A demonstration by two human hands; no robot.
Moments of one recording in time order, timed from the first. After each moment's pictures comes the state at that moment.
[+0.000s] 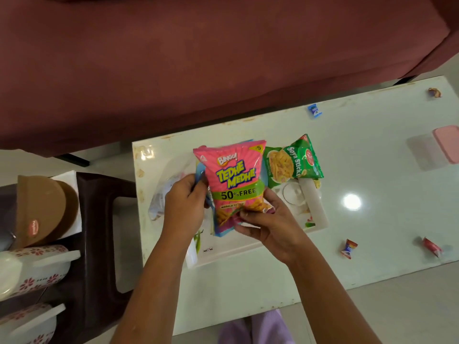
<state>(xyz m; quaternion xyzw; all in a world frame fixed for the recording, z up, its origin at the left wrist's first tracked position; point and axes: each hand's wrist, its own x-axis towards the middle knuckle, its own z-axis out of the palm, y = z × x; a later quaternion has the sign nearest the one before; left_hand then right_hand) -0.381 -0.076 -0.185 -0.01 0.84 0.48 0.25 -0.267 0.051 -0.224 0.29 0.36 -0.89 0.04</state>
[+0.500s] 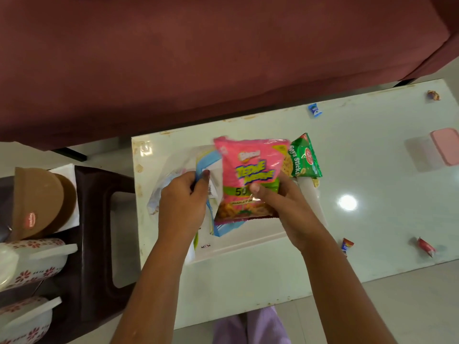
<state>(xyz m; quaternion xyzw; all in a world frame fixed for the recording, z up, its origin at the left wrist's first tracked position) -0.374 -0.080 -0.183 0.04 0.88 0.43 0.19 -0.277 0.071 -0.200 0.26 0.55 -0.80 -0.01</state>
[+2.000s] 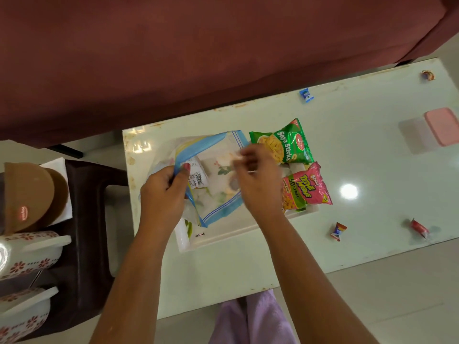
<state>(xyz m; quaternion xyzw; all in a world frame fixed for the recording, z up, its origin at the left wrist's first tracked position) -0.365 -0.089 -0.184 -0.02 0.85 0.49 0.20 -0.305 0.049 -0.209 0.35 0.73 -0.56 -0.19</state>
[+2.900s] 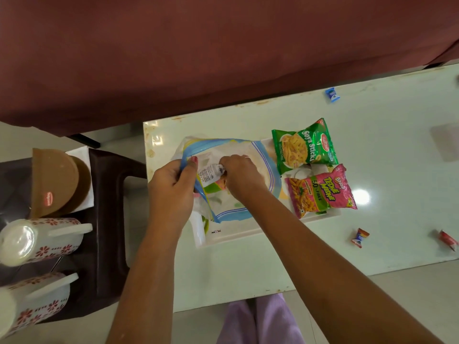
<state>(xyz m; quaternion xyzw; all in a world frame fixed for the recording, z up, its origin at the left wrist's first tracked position) -0.373 -0.109 -0.174 -0.04 0.82 0.54 0.17 -0.361 0.020 -0.270 0.16 0.94 -0.28 0.12</state>
